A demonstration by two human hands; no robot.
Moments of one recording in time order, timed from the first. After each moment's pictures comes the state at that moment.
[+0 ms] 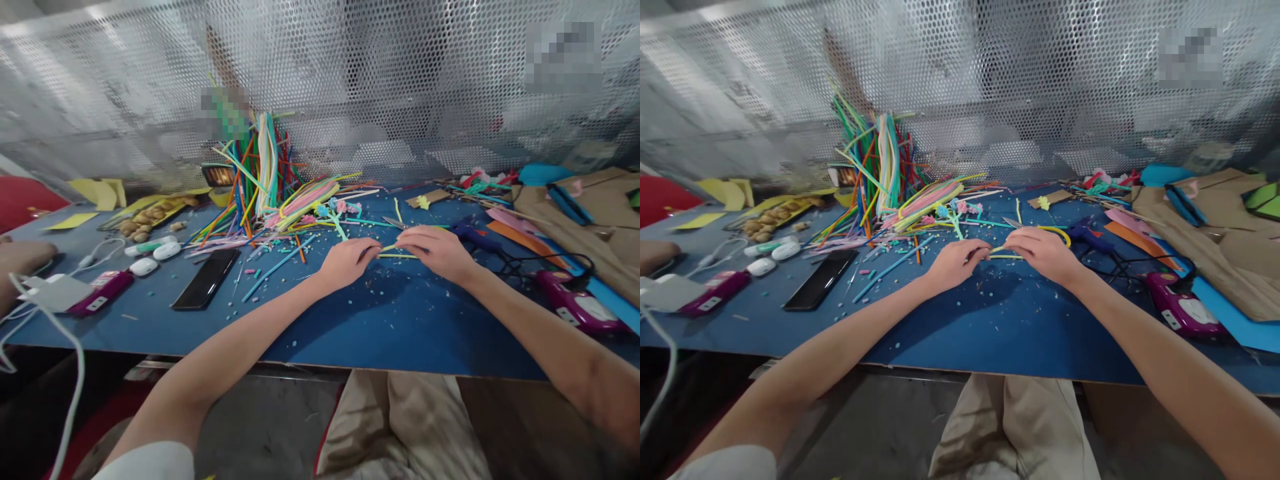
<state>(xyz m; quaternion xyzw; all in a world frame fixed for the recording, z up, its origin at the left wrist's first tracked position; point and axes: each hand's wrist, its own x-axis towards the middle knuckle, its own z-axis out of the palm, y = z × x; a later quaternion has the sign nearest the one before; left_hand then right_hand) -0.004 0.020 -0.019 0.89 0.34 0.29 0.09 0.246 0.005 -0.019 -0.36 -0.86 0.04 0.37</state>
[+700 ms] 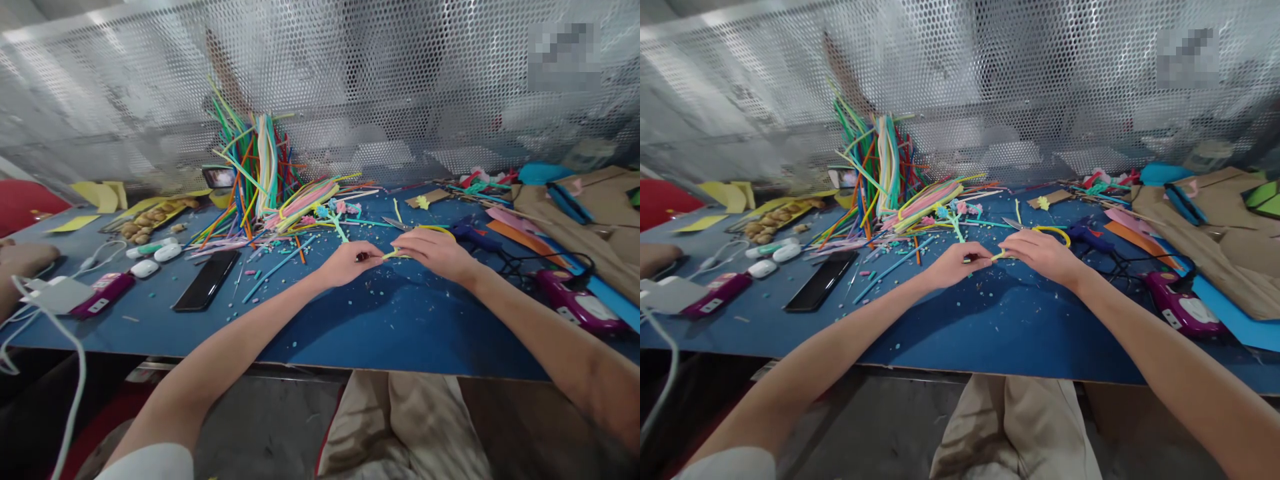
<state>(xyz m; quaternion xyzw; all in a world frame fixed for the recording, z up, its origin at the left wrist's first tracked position) -0.006 0.023 -0.012 0.87 0.28 0.27 0.31 0.249 0.006 -0.020 -0.32 -0.88 0.03 0.34</state>
